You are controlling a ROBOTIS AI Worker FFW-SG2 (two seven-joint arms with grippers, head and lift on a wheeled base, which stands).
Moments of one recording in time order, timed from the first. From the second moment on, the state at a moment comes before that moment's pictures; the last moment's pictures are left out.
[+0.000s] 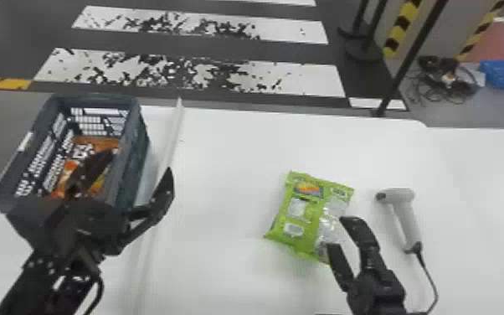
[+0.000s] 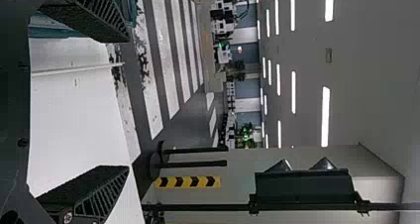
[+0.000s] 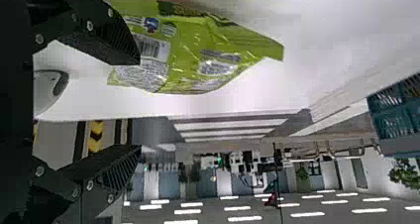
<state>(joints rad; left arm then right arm) 0.56 0.23 -0.07 -2.11 0.06 -0.01 -0.11 0.60 -0.54 0.43 -2.02 1.07 0.45 -0.12</state>
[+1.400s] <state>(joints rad) 0.56 0.23 -0.06 -2.09 0.07 -0.02 -0.11 0.50 -0.30 0.11 -1.90 0.25 0.18 0.24</state>
